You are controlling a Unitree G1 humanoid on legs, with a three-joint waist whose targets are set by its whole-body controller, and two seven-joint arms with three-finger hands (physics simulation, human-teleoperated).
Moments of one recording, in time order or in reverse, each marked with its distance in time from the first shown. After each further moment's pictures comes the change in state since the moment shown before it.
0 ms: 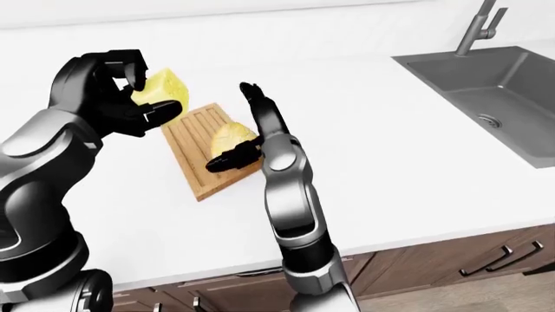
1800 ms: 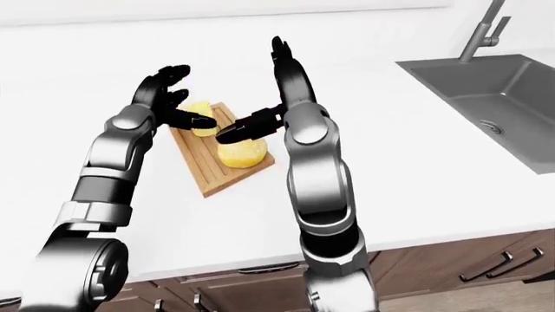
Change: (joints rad) left arm -0.230 -0.065 -0.104 1.076 0.458 -0.714 -0.226; right arm -0.141 -0.116 -0.066 -0.151 0.107 0.199 -0.035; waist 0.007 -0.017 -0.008
